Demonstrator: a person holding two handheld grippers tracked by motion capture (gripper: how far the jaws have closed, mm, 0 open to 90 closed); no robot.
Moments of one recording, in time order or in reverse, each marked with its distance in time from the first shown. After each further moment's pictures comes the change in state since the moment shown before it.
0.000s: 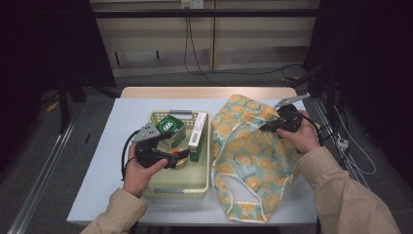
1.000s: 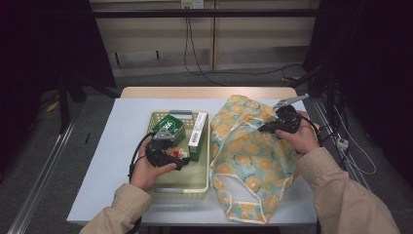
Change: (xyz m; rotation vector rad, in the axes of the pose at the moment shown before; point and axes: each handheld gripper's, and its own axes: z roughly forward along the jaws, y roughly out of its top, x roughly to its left) left arm 0.014 -0.022 0.039 0.342 0.100 0.007; right arm 0.004 0.000 0.002 0.003 0.013 -0.021
